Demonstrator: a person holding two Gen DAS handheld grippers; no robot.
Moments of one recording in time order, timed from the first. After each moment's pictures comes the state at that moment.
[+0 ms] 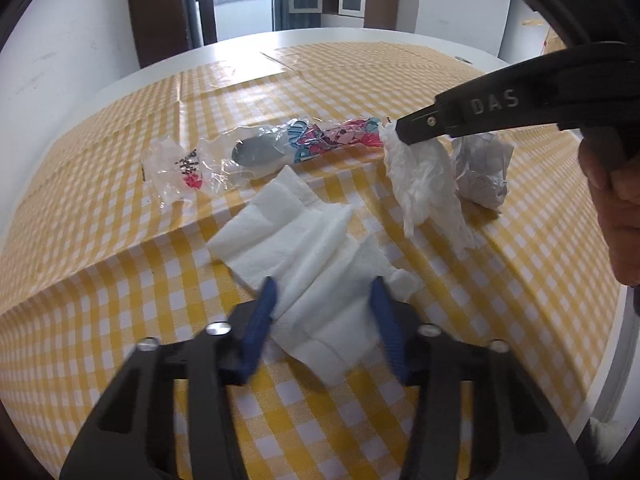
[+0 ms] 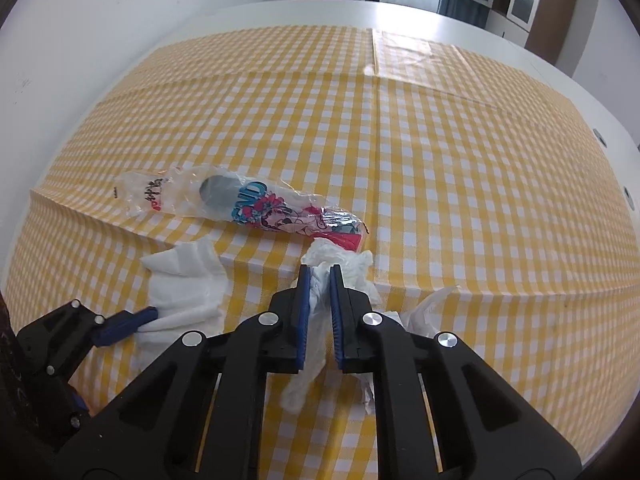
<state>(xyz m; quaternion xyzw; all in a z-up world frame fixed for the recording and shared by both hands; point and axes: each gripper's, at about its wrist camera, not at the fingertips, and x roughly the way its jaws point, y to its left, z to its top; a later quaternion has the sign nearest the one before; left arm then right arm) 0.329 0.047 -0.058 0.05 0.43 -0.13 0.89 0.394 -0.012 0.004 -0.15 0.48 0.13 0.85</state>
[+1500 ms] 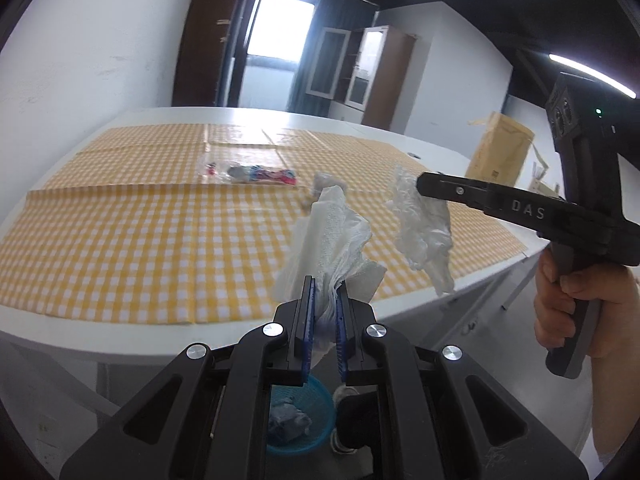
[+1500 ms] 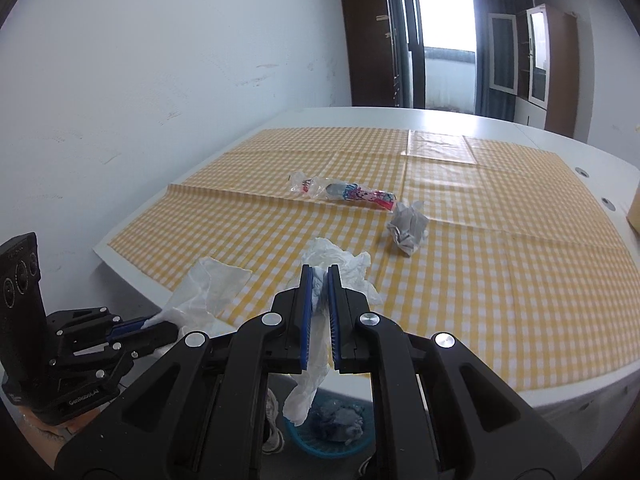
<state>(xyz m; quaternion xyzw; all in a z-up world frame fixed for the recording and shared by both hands) 0.047 0.012 0.010 -0.07 0.29 -0.13 0.95 0.103 -0.111 0.090 -0.10 0.30 0.27 0.91</state>
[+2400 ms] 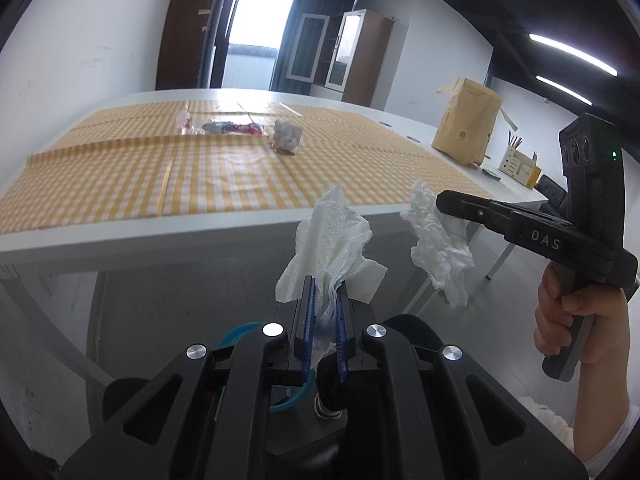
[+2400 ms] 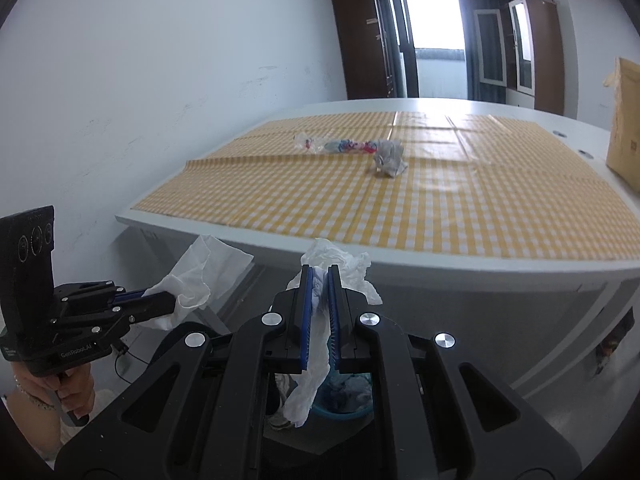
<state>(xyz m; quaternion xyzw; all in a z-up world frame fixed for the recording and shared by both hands) -0.044 -0.023 -0.039 -0.07 0.31 -0.15 0.94 -0.018 -0.193 0.031 -0.08 0.30 0.27 0.91</state>
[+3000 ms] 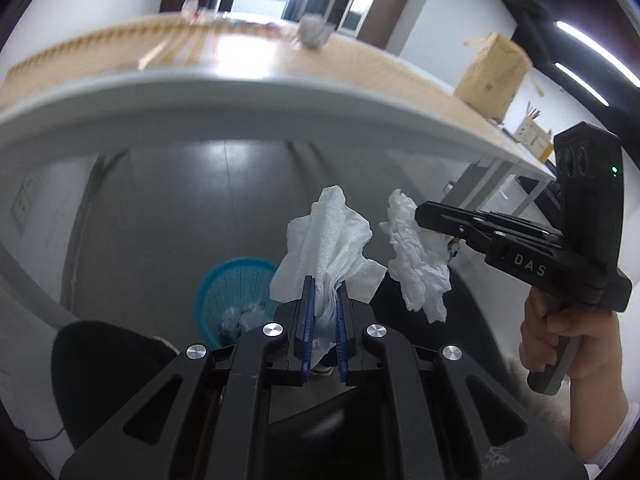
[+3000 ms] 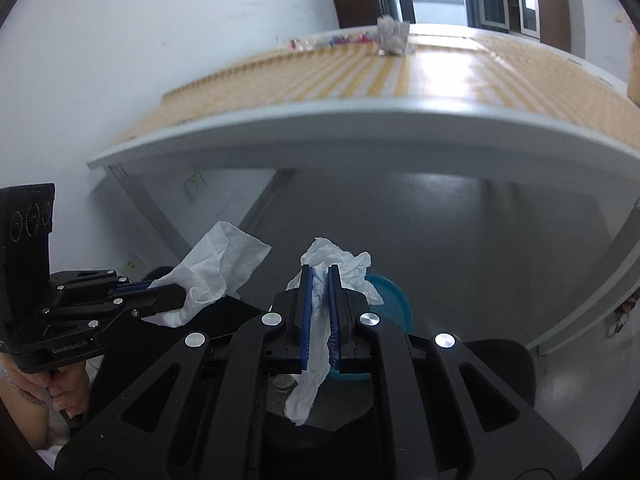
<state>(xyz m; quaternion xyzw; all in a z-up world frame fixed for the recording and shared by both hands) -0.002 -0.012 -0.152 -0.10 0.42 -0.16 0.89 0.027 -0.181 -0.108 -0.08 0.40 0.25 0.88</state>
